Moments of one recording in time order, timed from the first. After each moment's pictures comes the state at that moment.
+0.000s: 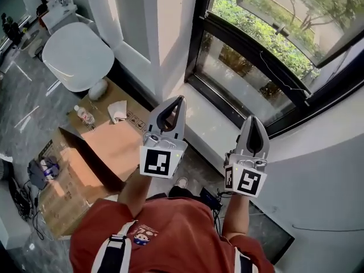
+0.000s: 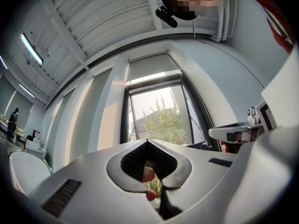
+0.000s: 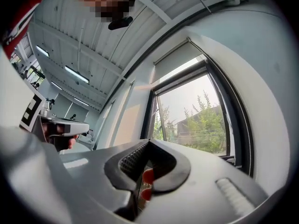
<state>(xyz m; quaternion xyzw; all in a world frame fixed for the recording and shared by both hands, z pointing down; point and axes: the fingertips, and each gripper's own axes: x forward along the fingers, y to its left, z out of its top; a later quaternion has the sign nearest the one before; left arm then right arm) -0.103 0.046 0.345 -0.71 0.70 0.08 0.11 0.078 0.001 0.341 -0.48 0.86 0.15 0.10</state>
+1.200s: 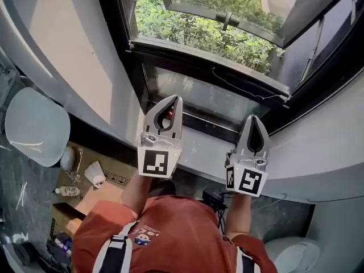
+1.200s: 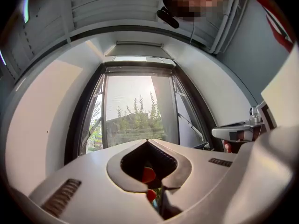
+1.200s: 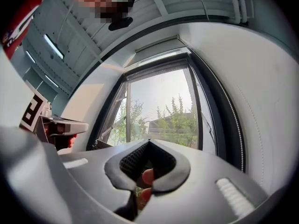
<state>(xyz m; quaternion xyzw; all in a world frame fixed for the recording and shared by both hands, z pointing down) -0.037 -0.215 0.341 -0.83 0.55 0.09 0.11 0.156 -0.182 0.345 -0.65 0.74 0.16 0.08</state>
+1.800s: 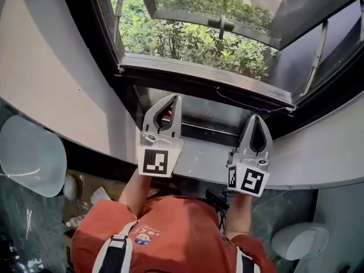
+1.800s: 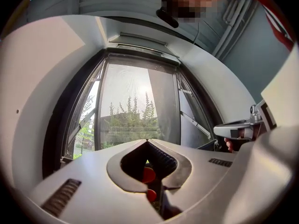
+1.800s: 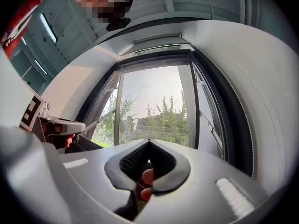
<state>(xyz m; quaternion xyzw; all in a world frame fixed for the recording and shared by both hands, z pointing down) -0.061 -0.320 0.342 -0.86 0.49 0.10 0.10 0.135 -0.256 0.341 -0.71 0.68 0.17 0.07</state>
